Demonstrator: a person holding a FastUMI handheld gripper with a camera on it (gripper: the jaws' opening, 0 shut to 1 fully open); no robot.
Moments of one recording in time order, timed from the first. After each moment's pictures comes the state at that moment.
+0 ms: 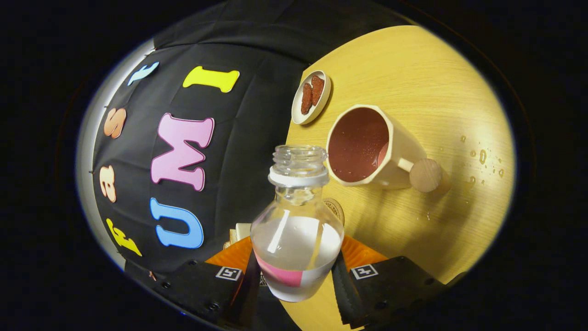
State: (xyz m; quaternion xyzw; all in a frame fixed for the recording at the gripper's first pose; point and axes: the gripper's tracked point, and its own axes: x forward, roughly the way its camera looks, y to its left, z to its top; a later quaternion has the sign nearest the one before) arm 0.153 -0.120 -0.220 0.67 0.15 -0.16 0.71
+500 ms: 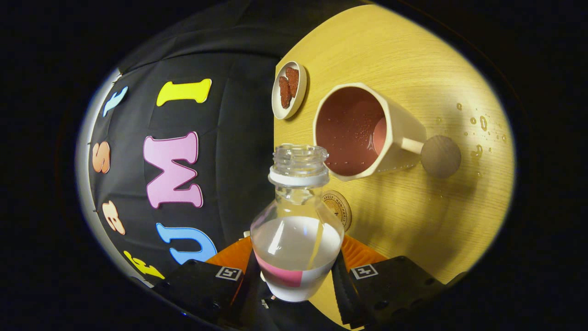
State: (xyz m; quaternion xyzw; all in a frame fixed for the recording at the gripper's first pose) arm 0.165 -0.122 -0.222 0.74 0.16 -0.17 0.63
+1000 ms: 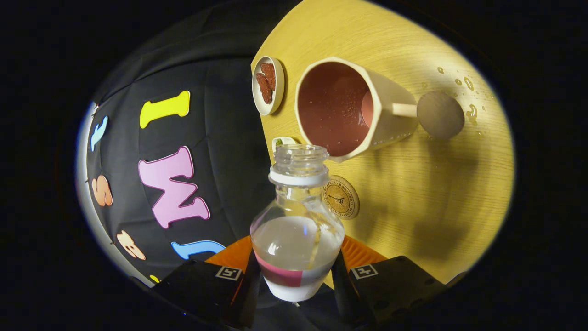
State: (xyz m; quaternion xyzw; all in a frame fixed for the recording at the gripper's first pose) arm 0.171 -0.116 -0.218 0.80 0.17 -0.17 0.55
